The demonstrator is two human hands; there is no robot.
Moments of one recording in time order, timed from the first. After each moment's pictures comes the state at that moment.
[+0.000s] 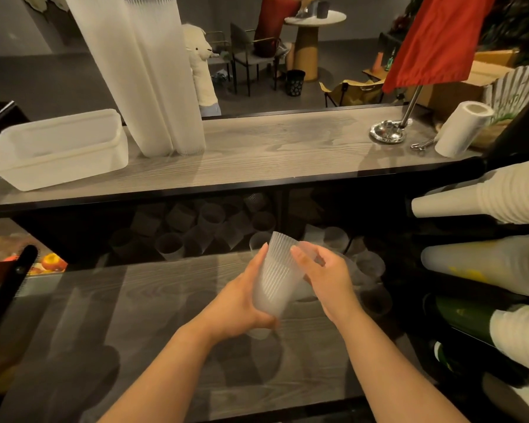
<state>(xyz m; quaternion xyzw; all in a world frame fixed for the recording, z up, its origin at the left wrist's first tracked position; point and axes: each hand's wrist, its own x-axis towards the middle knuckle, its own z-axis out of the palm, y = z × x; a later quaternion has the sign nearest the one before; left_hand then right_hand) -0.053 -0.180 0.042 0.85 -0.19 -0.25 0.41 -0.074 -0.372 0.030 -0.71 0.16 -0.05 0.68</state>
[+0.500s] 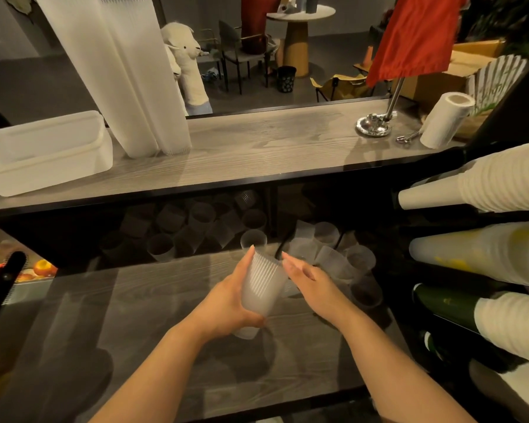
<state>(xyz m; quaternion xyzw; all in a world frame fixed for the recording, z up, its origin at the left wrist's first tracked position) -0.054 -0.182 0.033 0.87 -0.17 -0.26 0.37 -0.091 -0.388 0.021 -0.79 0.08 0.12 0.59</state>
